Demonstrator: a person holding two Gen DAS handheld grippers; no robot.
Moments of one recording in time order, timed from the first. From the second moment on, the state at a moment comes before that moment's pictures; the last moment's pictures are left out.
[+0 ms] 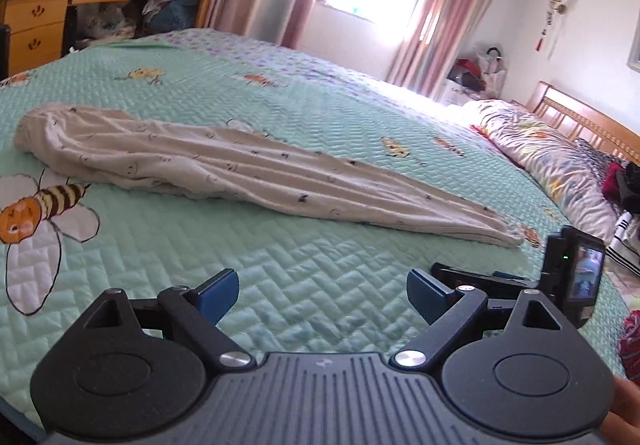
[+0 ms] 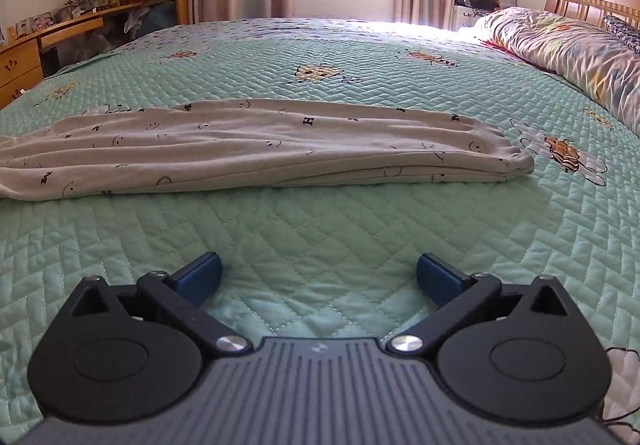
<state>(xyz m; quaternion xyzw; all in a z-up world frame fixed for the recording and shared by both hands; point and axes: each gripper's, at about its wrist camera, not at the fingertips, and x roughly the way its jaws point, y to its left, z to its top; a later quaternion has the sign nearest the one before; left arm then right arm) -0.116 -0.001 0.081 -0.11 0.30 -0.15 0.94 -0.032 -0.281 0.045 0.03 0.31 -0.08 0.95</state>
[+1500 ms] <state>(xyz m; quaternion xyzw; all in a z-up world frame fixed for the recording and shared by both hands) -0.136 0.000 0.081 -0.12 0.30 -0.14 0.94 -0.032 -0.280 0.045 0.03 0.31 -0.07 0.95</state>
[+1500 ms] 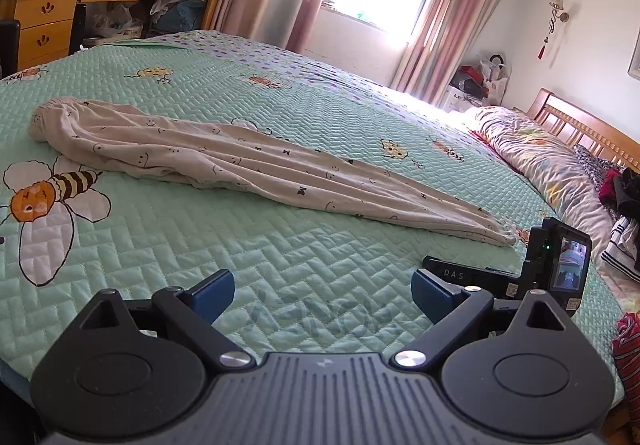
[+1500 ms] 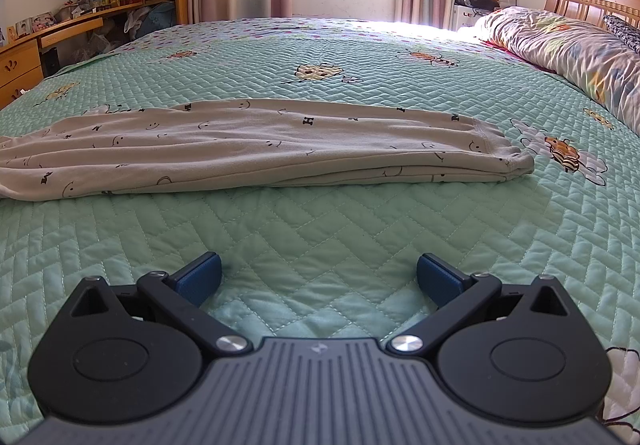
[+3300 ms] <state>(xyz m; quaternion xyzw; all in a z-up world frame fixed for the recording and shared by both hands) -0.119 -0.001 0.074 -0.06 0.32 -0.08 0.94 -0.027 -0.278 0.044 0.03 0.31 -0.08 0.95</state>
